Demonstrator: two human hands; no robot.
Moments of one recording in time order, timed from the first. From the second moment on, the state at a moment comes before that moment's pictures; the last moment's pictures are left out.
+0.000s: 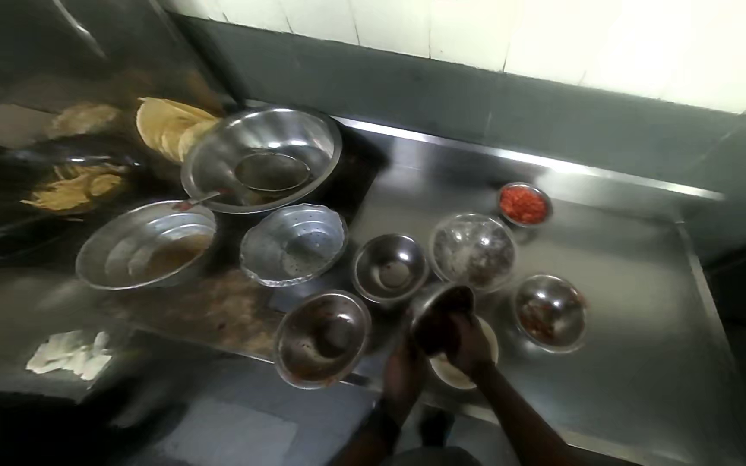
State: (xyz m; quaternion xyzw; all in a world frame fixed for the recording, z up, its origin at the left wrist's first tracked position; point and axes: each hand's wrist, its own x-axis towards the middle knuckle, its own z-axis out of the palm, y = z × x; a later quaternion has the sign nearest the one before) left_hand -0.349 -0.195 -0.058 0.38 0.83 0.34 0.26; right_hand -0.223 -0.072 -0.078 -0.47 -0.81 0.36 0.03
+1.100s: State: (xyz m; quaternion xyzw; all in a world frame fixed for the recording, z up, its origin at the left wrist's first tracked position) left_hand -0.352 -0.197 -0.054 0.35 0.83 0.39 0.22; right_hand -0.213 -0.093 -0.106 -0.45 -0.86 0.24 0.08
